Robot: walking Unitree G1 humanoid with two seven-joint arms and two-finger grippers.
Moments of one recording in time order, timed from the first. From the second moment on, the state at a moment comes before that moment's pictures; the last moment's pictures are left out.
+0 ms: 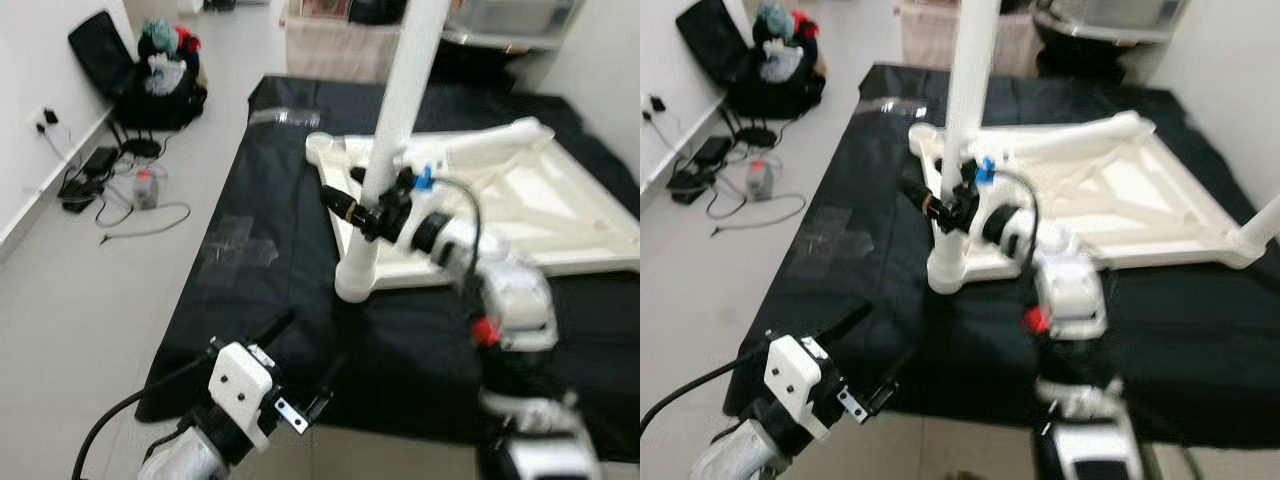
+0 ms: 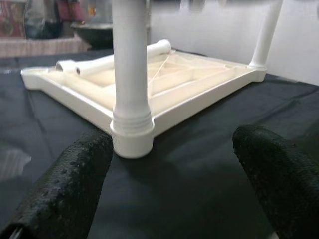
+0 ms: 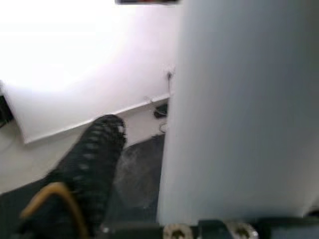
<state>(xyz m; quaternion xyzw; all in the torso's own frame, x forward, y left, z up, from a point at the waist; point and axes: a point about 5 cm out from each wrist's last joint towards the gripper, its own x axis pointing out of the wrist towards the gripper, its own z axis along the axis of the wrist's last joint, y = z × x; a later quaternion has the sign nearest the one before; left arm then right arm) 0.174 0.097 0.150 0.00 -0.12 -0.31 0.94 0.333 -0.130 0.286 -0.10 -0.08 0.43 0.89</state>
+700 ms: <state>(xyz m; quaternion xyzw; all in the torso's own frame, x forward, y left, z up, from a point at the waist) 0.171 0.097 0.154 0.00 -0.12 -0.32 0.94 0.359 -0.161 0.309 -0.08 -0.06 0.60 0.79</state>
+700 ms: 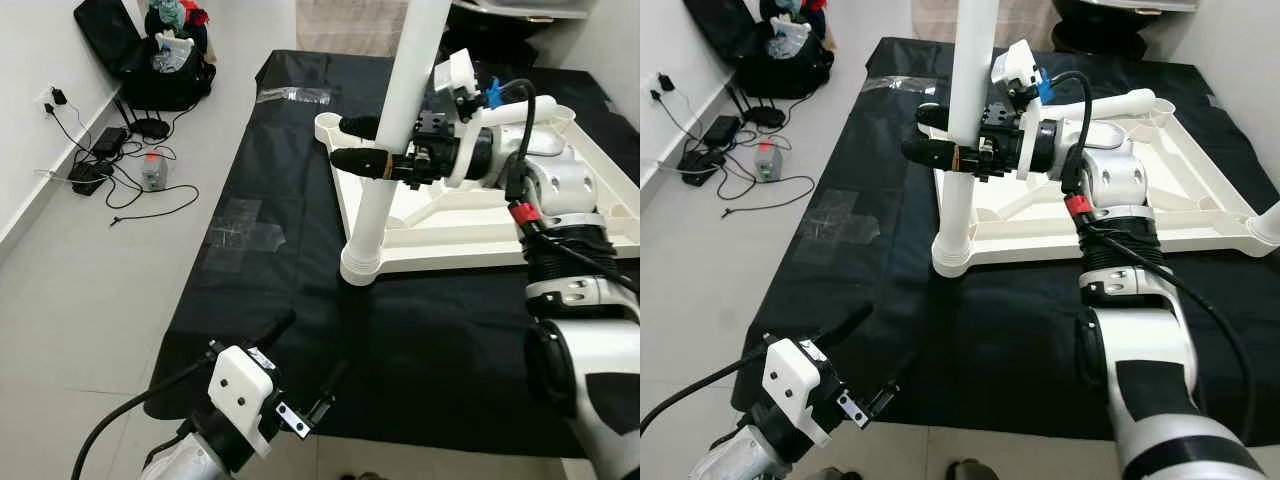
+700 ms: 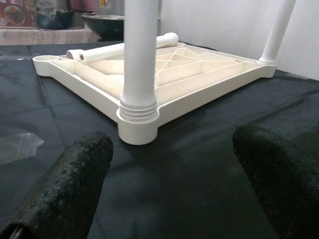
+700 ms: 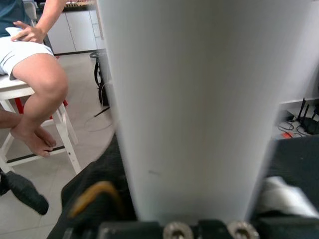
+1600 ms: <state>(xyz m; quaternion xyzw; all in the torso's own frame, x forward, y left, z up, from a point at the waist) 0.181 0.102 0.154 0.01 -0.12 -0.31 0.94 0.324 -0.099 0.260 -0.07 -0.08 0.31 0.95</state>
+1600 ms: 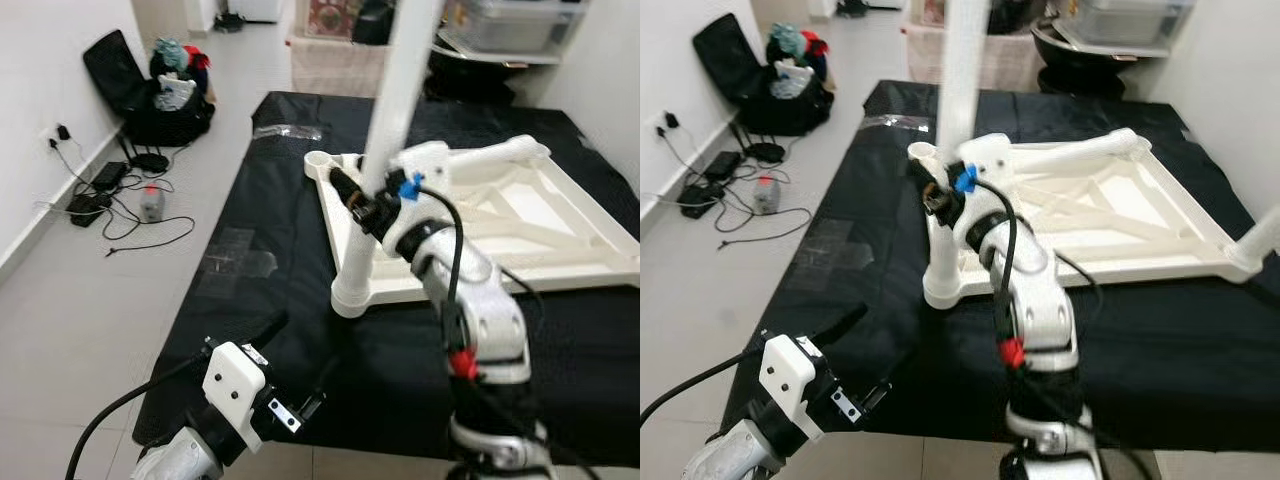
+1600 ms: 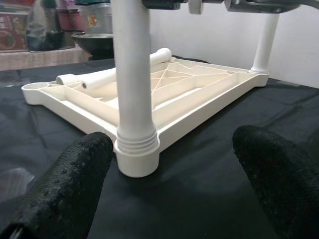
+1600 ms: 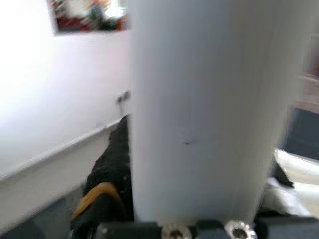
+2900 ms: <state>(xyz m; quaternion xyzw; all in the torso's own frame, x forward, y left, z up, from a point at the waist) 0.186 0.097 0.144 0.01 -0.12 -0.31 0.94 0.371 -0.114 0.305 -0.10 -0.10 0.59 0.80</state>
